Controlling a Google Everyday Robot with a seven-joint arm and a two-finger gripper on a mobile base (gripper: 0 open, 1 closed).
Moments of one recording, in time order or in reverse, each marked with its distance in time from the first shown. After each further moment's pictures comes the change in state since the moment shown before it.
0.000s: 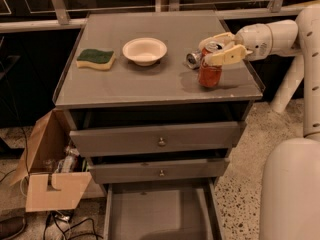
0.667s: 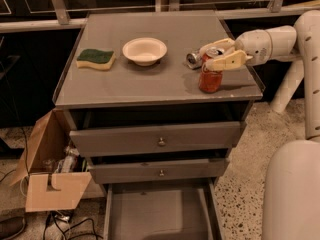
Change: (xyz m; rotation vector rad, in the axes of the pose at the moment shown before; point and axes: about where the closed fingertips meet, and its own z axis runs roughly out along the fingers) arm 0.014 0.003 0.001 -0.017 0.001 0.033
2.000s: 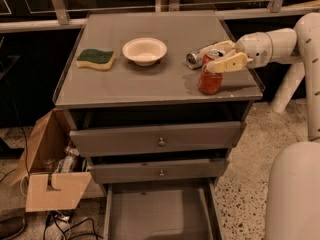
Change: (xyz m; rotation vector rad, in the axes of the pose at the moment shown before) arm 0.008 0.004 -0.001 -0.006 0.003 0.012
